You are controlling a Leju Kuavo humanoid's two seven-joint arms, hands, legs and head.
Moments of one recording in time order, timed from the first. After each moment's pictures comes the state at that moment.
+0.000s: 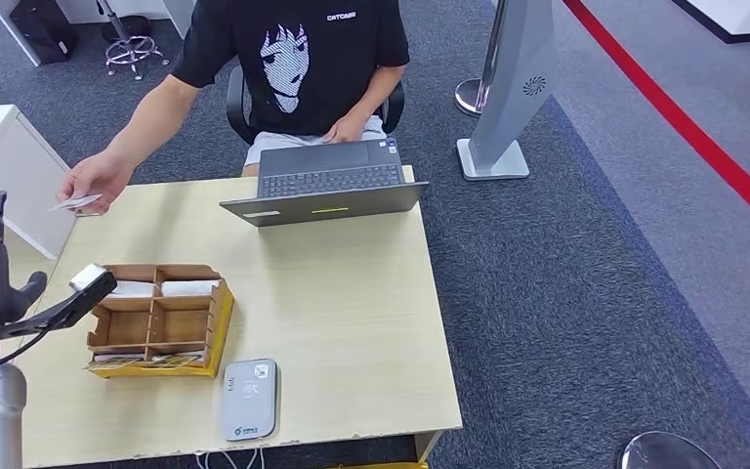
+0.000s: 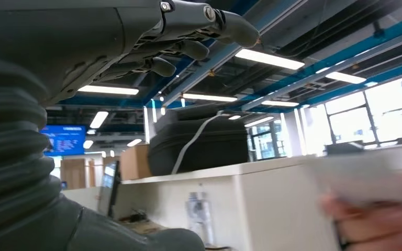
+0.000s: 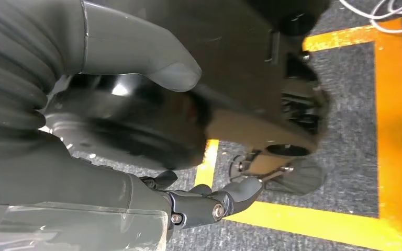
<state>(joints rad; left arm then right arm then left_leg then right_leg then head) -0.38 0.15 0.13 -1.32 -1.48 0.21 -0.14 -0.10 0.13 0.34 -0.17 -0.35 -0.05 -0.02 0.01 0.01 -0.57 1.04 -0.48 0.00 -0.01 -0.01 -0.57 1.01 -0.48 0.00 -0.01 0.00</state>
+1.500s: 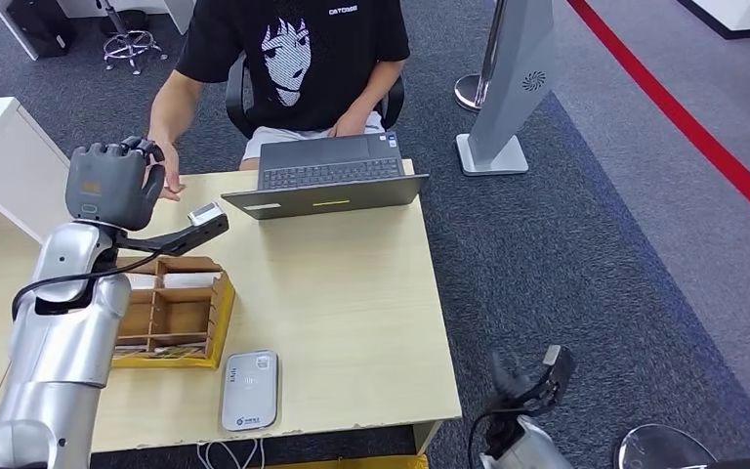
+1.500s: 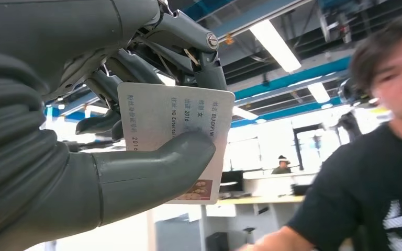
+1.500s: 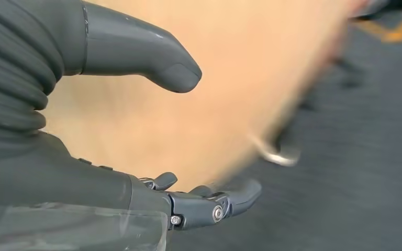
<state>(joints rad) -0.68 0.03 -0.14 -1.01 -1.45 0.32 -0.21 -0.25 0.12 -0.19 -0.49 -0.60 -0.09 -0.36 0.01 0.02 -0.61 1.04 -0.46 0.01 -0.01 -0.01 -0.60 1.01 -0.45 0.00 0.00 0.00</state>
